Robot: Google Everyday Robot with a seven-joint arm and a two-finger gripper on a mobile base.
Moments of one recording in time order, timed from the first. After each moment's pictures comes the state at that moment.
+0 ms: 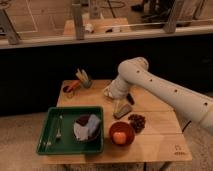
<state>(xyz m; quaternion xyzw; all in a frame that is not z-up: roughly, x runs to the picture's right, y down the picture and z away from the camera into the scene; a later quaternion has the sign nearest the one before) 0.030 0.065 0.748 -0.24 -0.25 -0.22 0.91</state>
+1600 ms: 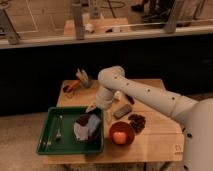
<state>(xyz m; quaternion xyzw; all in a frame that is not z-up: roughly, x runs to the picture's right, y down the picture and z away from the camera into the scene) -0.037 0.145 0.766 -0.29 -0.36 -0.45 0.77</state>
